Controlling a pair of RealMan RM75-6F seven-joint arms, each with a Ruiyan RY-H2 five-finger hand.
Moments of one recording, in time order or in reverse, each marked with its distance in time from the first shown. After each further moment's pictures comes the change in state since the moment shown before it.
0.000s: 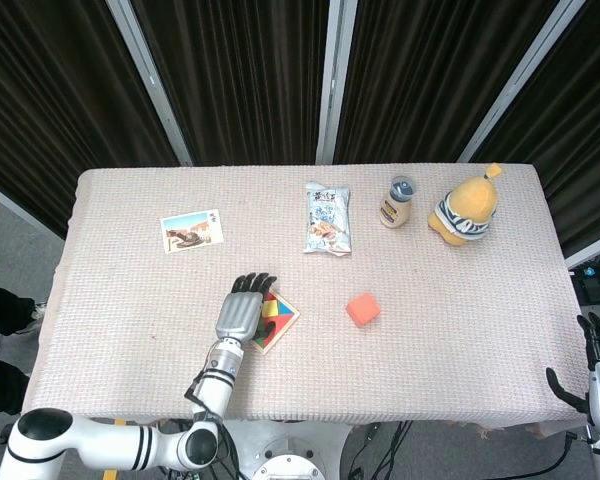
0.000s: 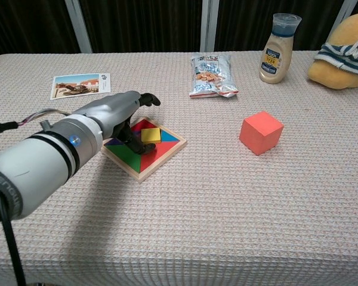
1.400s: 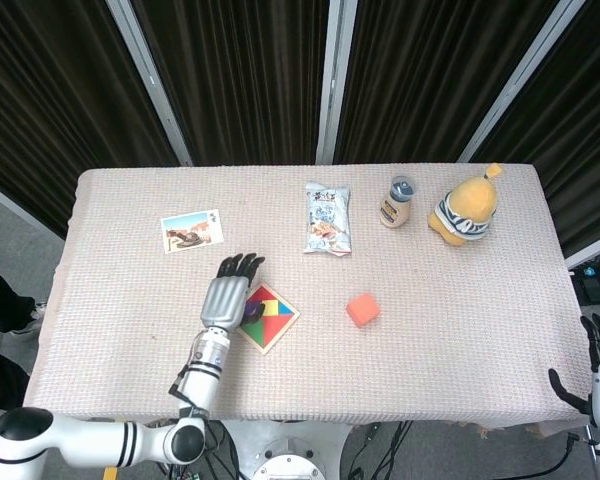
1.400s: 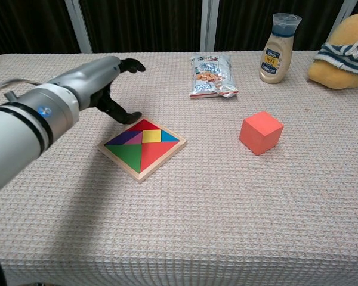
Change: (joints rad) left arm 0.042 0.109 0.004 -0.076 0.143 0.066 -0.079; right arm -0.008 0.000 0.001 0.006 -0.002 0.012 0.004
